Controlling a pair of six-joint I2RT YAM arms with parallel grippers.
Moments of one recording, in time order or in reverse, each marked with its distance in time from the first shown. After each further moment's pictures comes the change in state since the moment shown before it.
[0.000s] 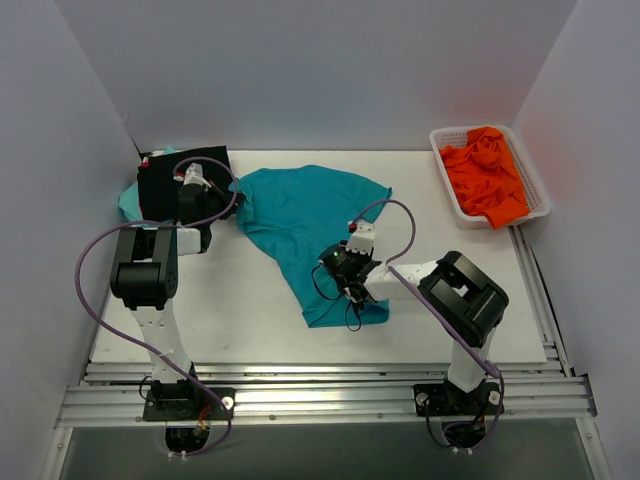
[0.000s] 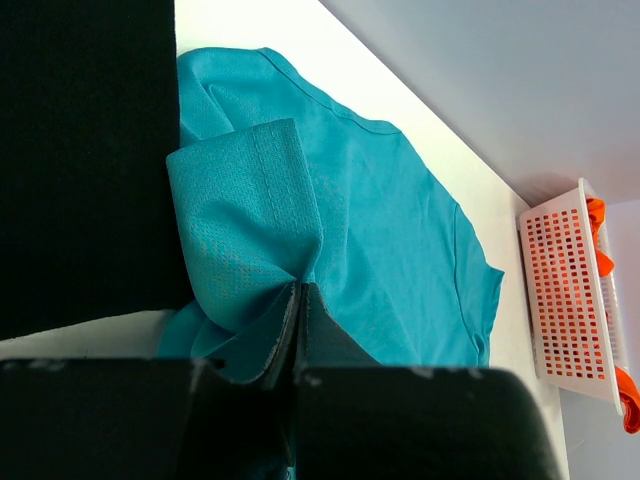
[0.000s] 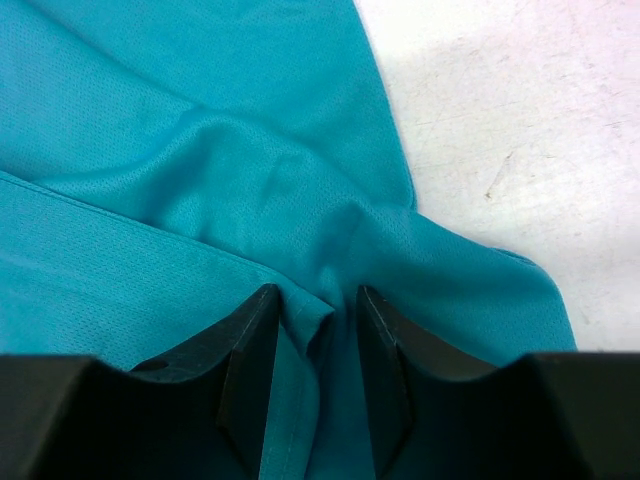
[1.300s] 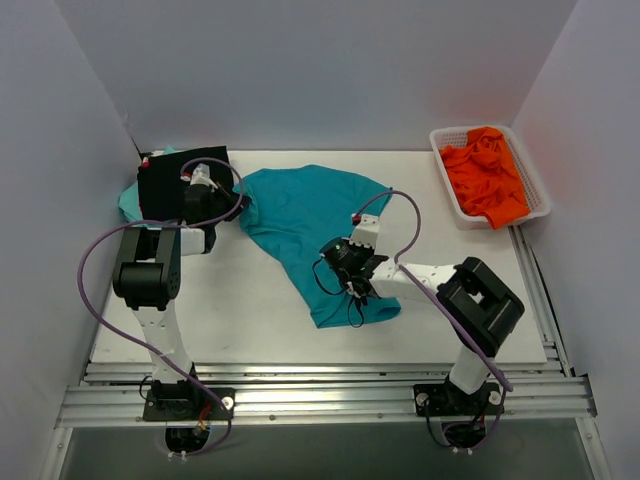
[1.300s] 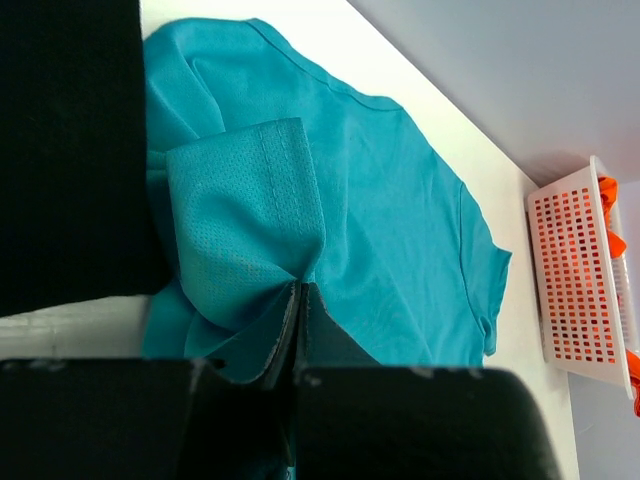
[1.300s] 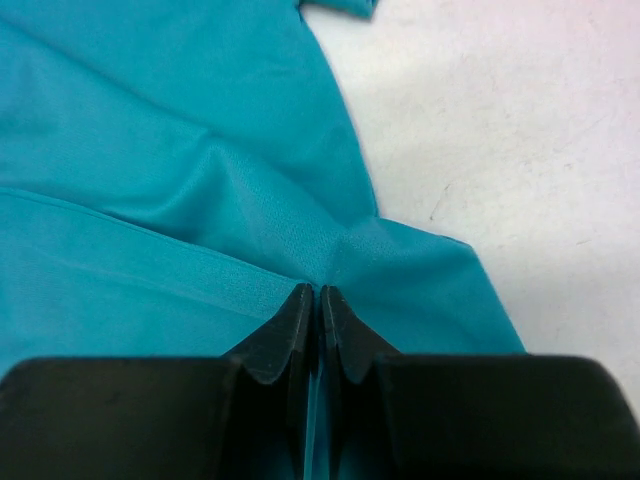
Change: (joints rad) left arm -0.027 0.000 0.002 -0.023 -0.004 0.020; right arm 0.000 -0.080 0.046 -0.149 0.043 -0.002
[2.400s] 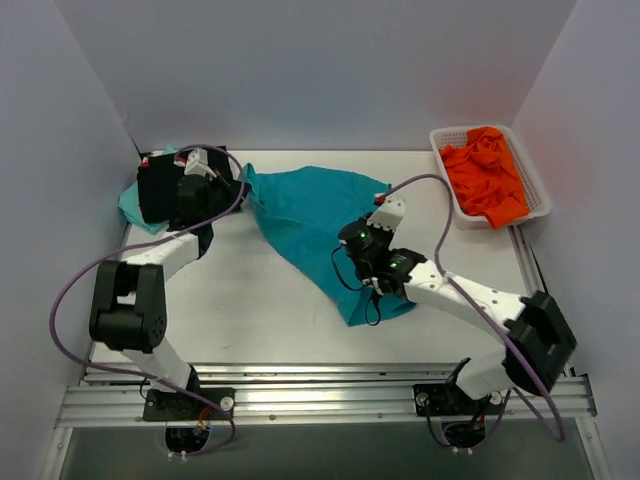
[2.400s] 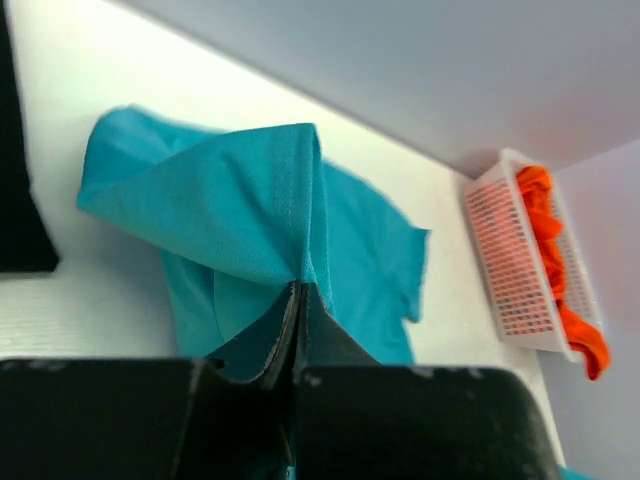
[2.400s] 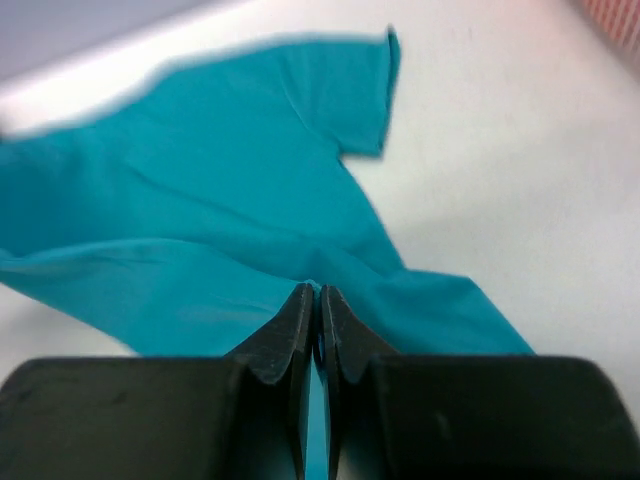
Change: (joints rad) left arm -0.069 -0.320 -0.076 -0.156 -0.084 0.067; right arm 0.014 -0.294 0.022 -0.105 0.060 -0.031
